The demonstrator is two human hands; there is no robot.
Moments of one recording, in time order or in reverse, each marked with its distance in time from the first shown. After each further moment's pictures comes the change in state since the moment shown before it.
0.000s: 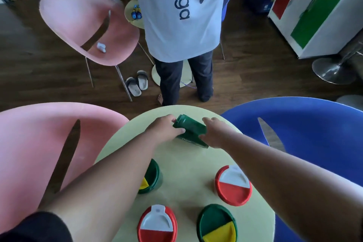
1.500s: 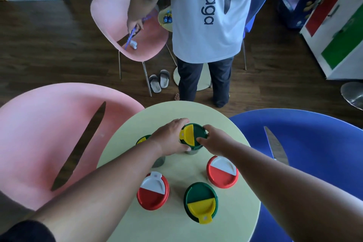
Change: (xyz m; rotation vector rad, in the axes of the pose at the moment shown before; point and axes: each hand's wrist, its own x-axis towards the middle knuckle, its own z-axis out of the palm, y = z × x) left_hand -0.120 0.015 0.014 0.081 0.104 0.256; right_hand -0.065 0.003 0.008 0.310 -0.092 -0.120
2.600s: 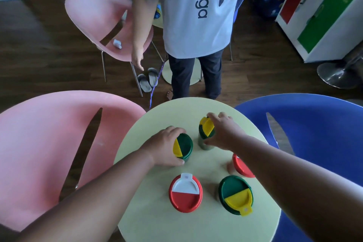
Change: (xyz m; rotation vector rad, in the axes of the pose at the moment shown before) left_hand -0.035 -0.088 -0.023 0.088 -0.092 0.157; right_hand 0.001 -0.046 0.023 -0.330 0.172 0.029
